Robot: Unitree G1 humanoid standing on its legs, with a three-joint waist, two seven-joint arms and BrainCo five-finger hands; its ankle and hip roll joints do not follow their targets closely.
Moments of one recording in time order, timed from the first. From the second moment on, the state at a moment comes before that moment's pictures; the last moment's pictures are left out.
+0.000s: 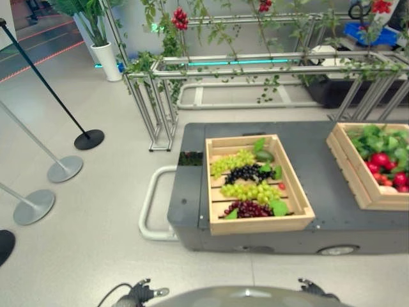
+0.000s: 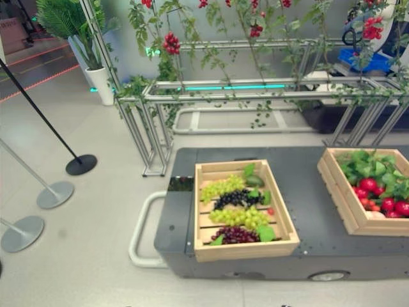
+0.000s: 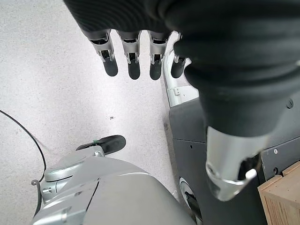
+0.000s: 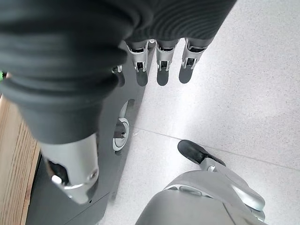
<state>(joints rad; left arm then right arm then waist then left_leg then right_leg) 0.03 0.25 -0.24 1.32 -0.11 -0.14 -0.03 0.03 -0.30 0.25 1.30 0.09 -0.10 0.02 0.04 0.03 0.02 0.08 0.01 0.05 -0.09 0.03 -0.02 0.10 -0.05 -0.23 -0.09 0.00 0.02</state>
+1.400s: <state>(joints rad) -0.61 0.62 -0.75 0.80 0.63 -0.07 -0.03 -0.01 -0.34 0.32 1.30 0.05 -0.07 0.06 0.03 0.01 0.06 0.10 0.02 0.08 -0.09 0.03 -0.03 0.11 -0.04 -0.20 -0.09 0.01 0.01</state>
